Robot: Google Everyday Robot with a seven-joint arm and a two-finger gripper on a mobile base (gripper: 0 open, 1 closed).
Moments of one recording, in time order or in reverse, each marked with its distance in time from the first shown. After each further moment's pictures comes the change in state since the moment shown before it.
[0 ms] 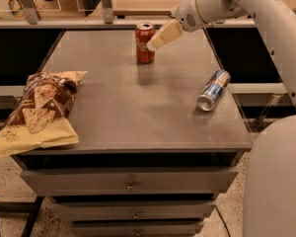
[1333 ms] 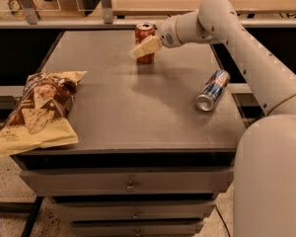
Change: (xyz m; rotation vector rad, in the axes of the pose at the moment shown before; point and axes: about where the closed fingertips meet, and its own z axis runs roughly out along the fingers) arm 0.009 -0.010 0.087 0.013 -0.163 0.067
